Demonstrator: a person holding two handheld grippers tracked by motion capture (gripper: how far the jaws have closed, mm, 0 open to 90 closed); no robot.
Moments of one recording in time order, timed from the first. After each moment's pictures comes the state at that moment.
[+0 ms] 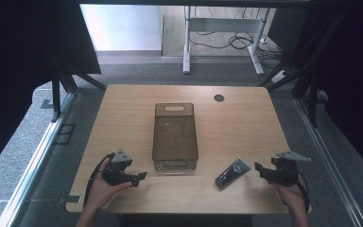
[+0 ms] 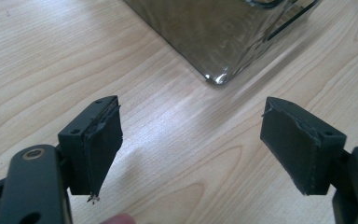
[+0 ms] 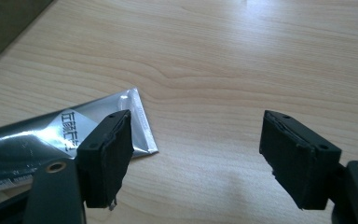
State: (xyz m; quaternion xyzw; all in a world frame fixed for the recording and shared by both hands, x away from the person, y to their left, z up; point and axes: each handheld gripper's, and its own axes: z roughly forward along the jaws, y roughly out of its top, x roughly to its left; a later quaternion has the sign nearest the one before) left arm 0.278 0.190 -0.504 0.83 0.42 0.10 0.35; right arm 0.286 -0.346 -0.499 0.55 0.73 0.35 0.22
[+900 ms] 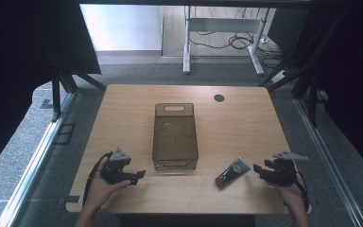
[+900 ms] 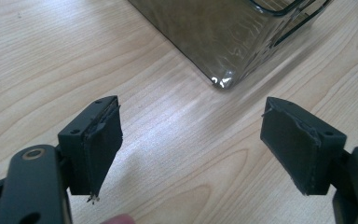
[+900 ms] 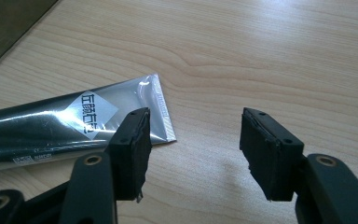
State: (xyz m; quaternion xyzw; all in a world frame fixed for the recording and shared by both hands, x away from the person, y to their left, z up) left arm 0.279 0.194 -0.501 0.83 0.42 0.11 0.36; right arm 0.287 -0.344 -0.503 0.52 0.75 0.35 0.18
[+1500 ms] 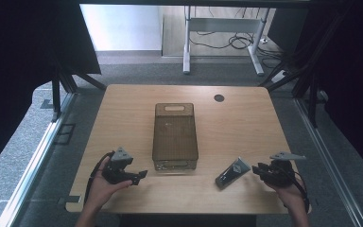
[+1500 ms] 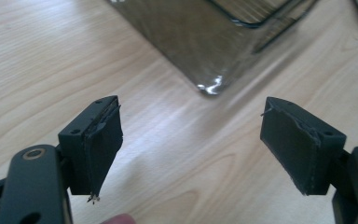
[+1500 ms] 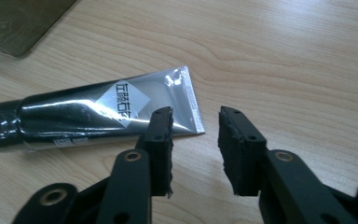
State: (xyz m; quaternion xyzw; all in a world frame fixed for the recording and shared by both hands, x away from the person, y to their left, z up) left arm 0.276 0.184 -0.495 0.83 0.40 0.10 0.36; right arm 0.283 -0.335 -0.495 0.50 0.78 0.35 0.16
